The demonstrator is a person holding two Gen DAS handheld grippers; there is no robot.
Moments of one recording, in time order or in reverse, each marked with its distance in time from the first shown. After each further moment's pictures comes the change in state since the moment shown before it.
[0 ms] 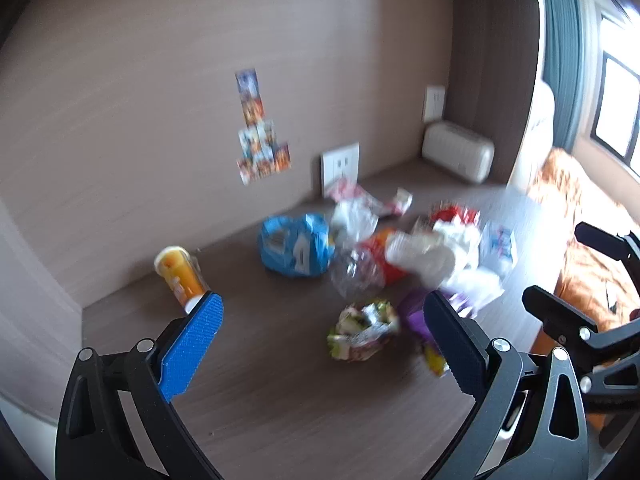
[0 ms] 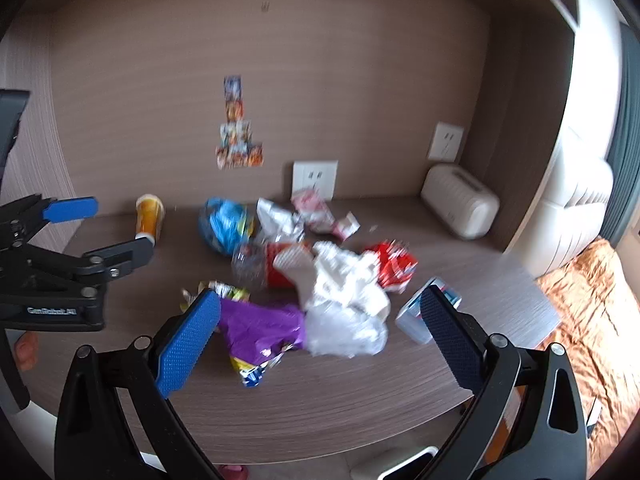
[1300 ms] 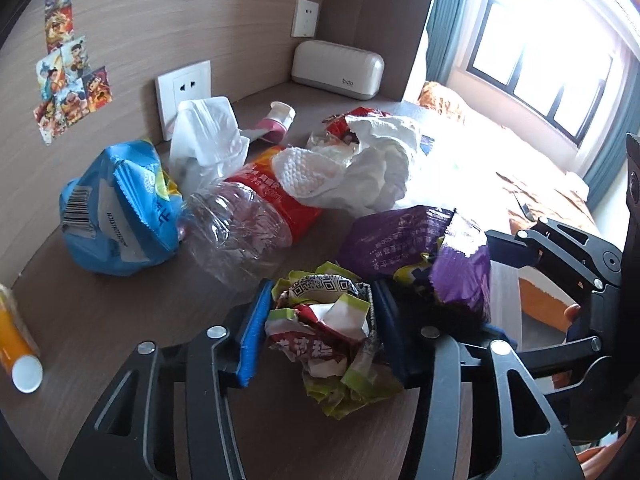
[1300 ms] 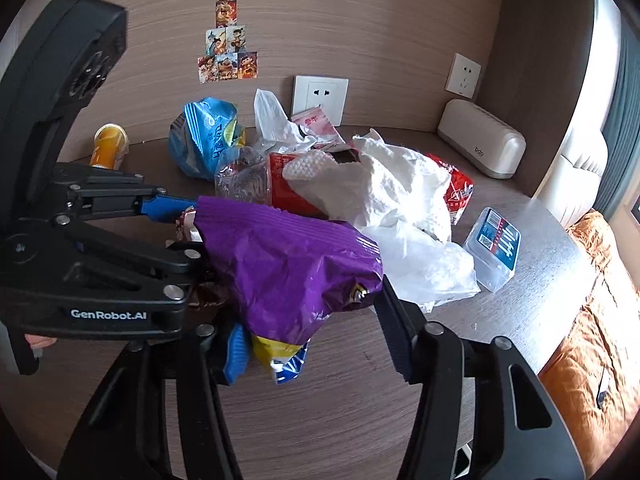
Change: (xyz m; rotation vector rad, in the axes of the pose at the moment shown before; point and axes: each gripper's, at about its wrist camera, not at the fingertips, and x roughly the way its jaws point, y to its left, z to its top) left arm 0.142 -0.034 -0.028 0.233 0.110 -0.496; right arm 0.098 0.035 -0.056 0.021 0.100 -0.088
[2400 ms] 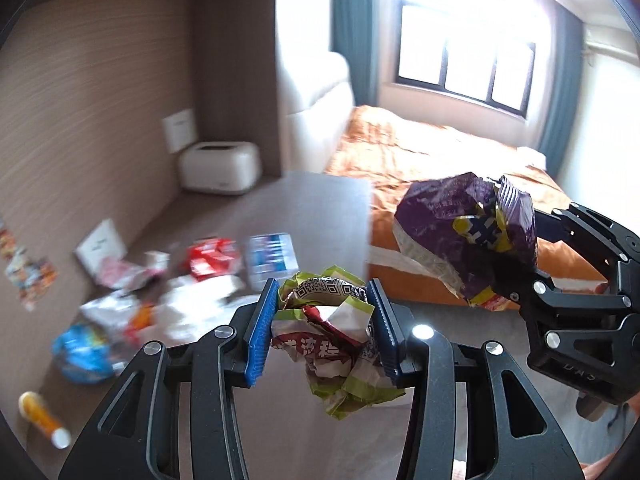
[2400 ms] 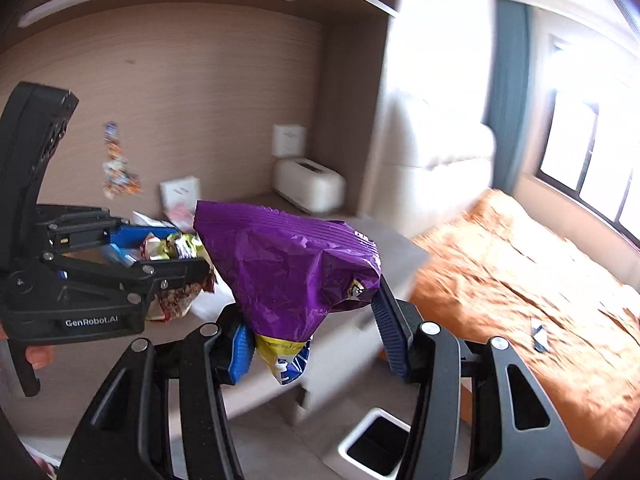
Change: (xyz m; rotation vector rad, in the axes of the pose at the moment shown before) left arm -0.077 -0.193 0.070 0.267 -0.129 -0.092; right arm -0.204 -0.131 -0.033 0.249 -0.166 -0.326
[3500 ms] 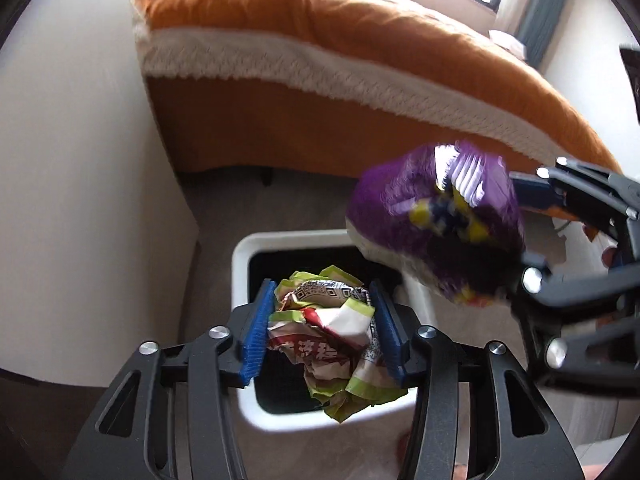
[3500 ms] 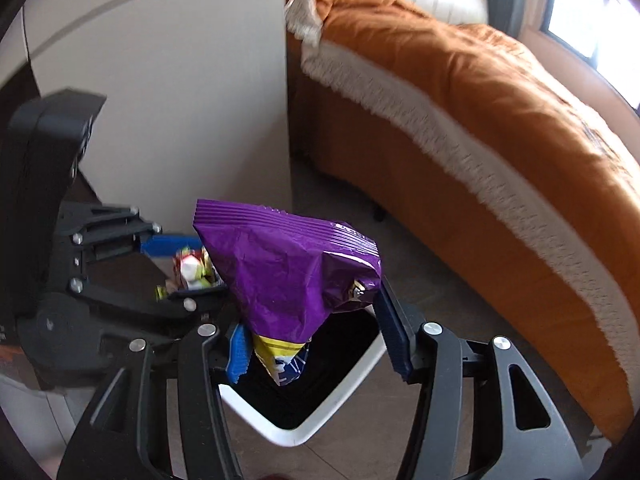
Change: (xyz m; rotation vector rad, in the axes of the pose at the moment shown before) left arm 0.526 -0.228 -0.285 0.040 0.330 -0.184; right arm 0.319 -0.229 -0.439 0.056 0.399 0.045
